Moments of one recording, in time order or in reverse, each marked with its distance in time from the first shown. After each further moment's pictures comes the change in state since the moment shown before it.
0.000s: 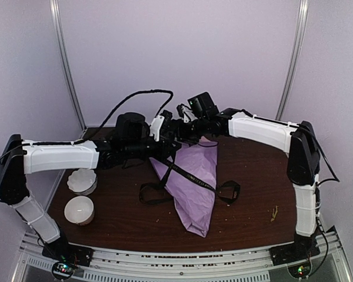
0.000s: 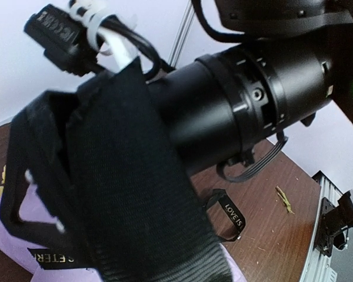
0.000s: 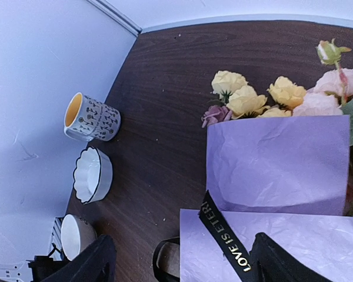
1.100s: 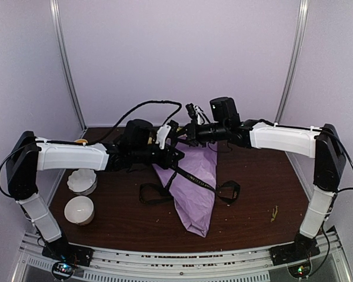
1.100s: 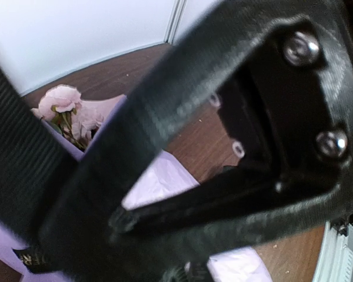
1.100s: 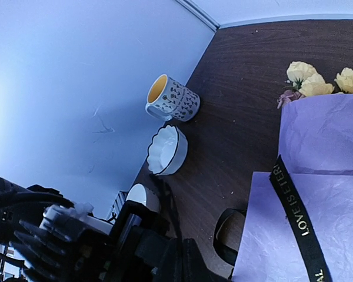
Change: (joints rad) left arm 0.007 0.100 0.005 0.009 0.044 0.058; right arm -0.035 -0.265 -0.418 0.375 -0.297 0.103
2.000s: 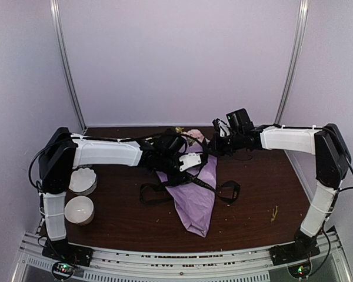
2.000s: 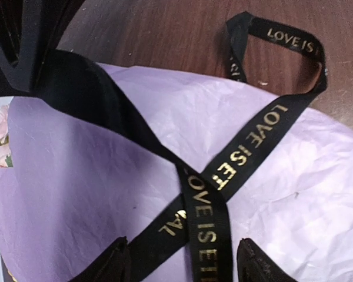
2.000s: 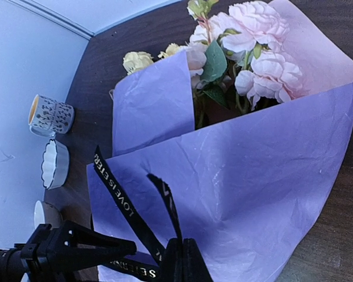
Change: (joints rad) left arm -0.092 0.293 0.344 -0.492 -0.171 0.738; right arm -0.180 -0.037 -0.169 -0.169 0.203 -0.148
